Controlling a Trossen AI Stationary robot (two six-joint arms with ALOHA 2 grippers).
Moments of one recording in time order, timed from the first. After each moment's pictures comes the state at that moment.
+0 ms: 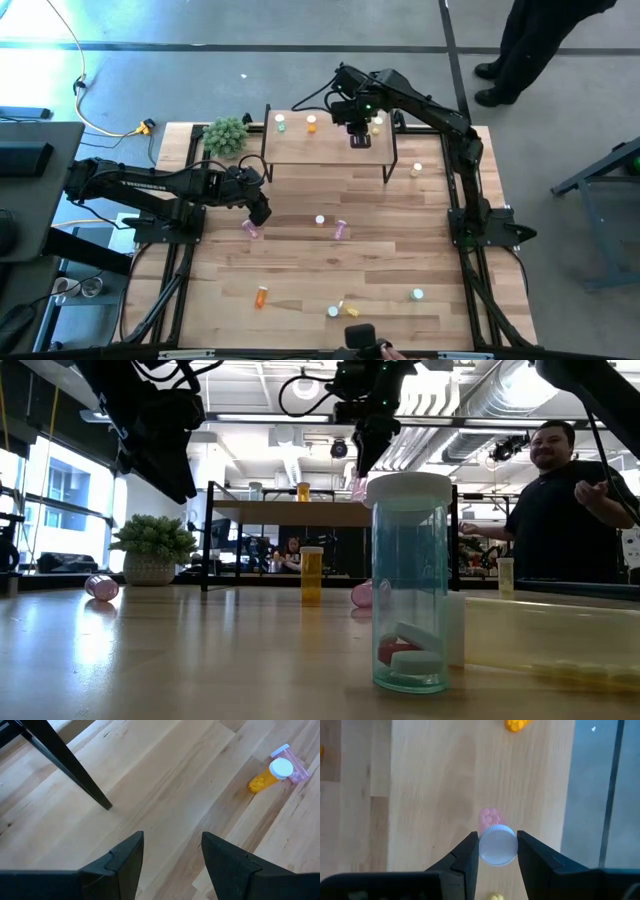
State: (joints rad) left arm 0.13 1.08 0.75 -0.70 -0.35 -0.60; right arm -0.53 2.06 2.24 -1.37 0.02 -0.66
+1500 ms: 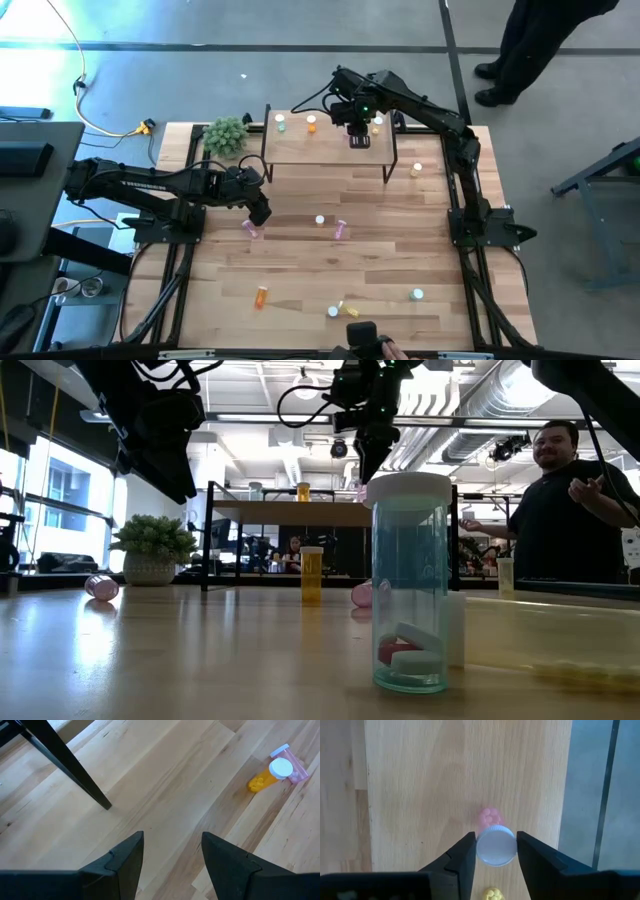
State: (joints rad) left arm 0.13 1.08 0.75 -0.70 -0.35 -0.60; right arm -0.53 2.08 2.24 -1.38 0.09 -0.63
